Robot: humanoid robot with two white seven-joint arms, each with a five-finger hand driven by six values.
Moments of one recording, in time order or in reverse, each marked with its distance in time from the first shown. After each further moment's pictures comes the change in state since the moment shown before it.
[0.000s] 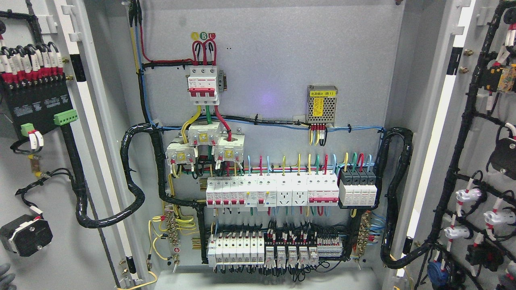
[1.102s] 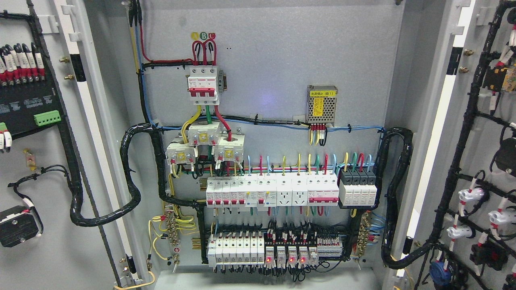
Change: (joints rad) left arm -0.023 0.055 0.045 0.142 0.115 0.044 0.000; right arm 0.019 0.005 -0.046 0.006 -0.013 0.000 0.000
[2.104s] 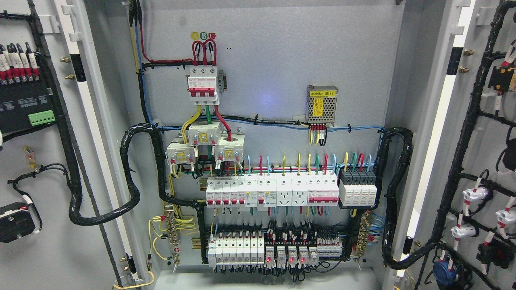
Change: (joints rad) left arm -0.041 0.026 0.002 0.047 0.029 0.030 0.001; right arm -0.007 0.017 -0.051 0.051 -0.032 0.000 -0.002
